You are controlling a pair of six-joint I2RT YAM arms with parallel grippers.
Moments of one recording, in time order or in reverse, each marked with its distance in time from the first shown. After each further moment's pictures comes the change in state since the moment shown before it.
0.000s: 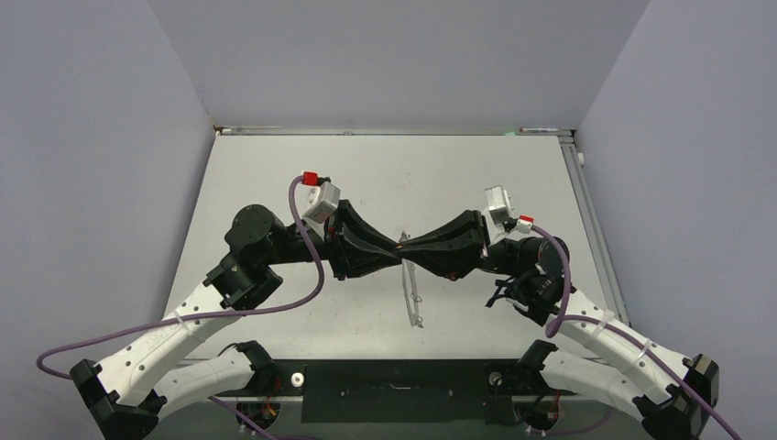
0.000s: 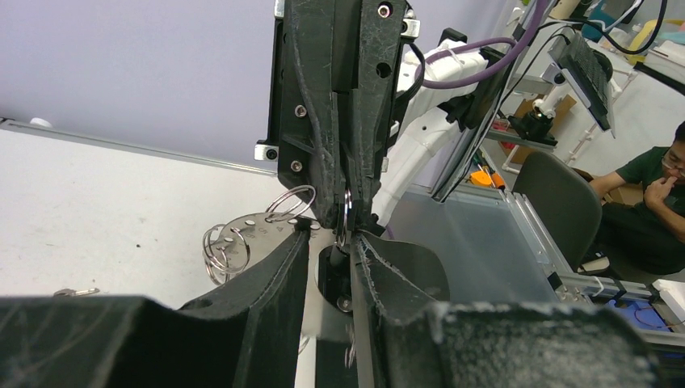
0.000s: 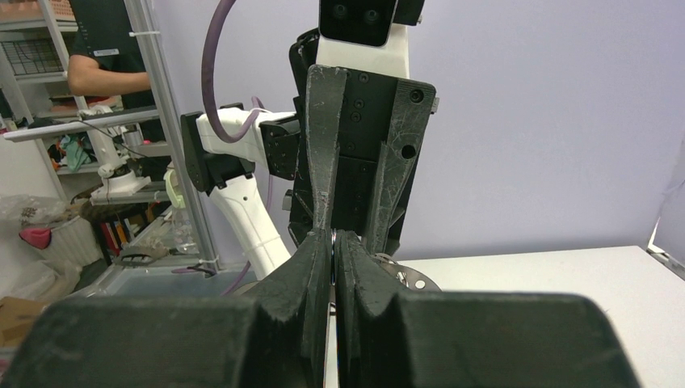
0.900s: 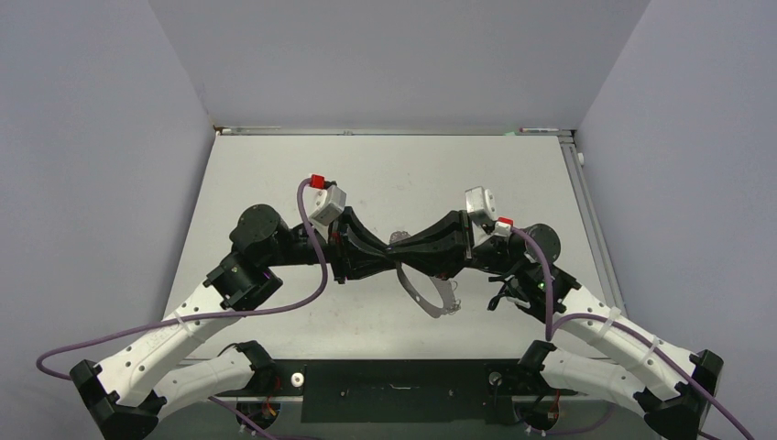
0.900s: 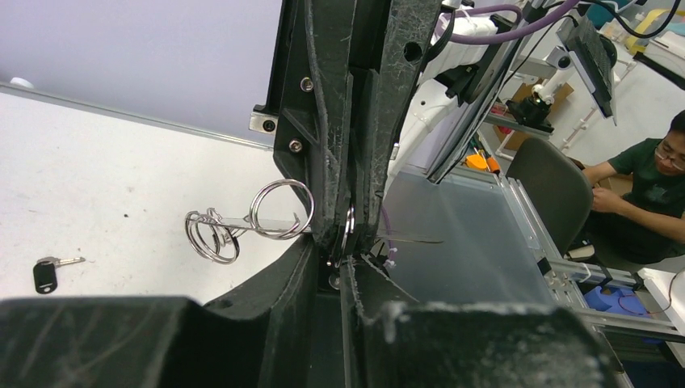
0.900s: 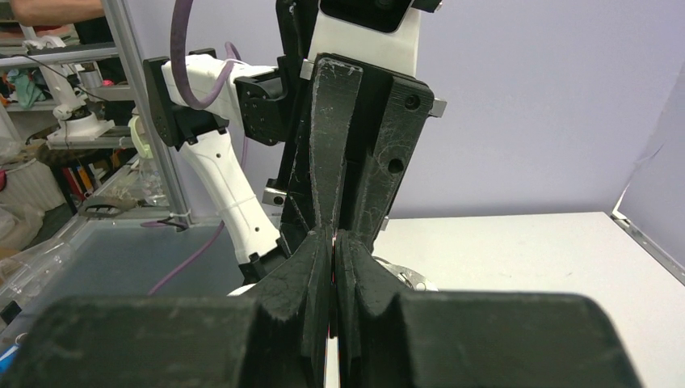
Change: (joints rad) left arm 0.001 -0.005 -0.008 -0.076 0.008 0.011; right arm 0.061 0.022 0.113 -0.280 0.016 -0.207
